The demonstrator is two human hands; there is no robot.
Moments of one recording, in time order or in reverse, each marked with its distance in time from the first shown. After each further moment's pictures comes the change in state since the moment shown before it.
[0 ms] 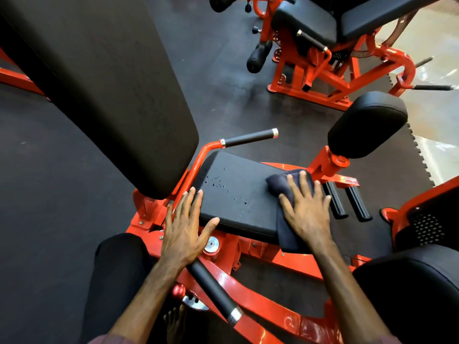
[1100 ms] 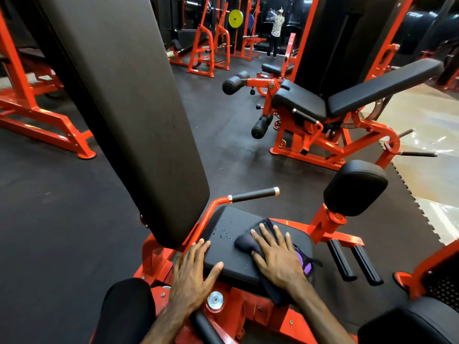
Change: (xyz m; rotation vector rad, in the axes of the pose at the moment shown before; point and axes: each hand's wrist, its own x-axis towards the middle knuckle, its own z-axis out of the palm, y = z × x) left_hand 0.007 -0.003 -0.004 -0.153 0.075 -0.074; right_hand 0.010 -0.061 -0.001 -0.117 -0.084 -0.361
